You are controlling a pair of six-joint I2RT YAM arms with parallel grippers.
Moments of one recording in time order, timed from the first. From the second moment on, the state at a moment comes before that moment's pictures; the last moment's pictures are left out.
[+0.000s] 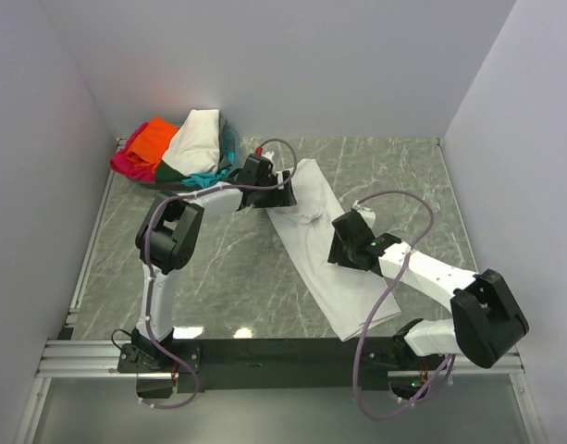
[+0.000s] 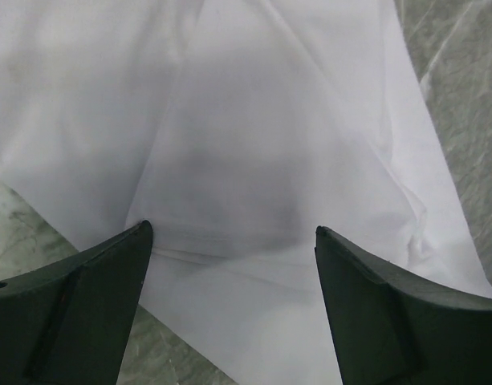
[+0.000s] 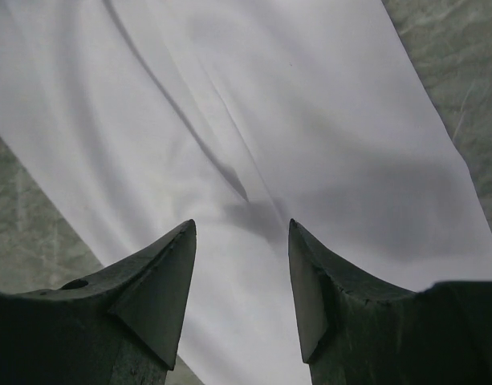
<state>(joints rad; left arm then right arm) -0.51 2.11 1.47 -0.08 0.18 -0.50 0.59 1.30 0.70 -0.41 0.26 0.73</state>
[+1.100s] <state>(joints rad) -0.35 2.55 2.16 -0.25 0.34 -0.51 0.68 1.76 1.04 -0.34 0.11 0.75</state>
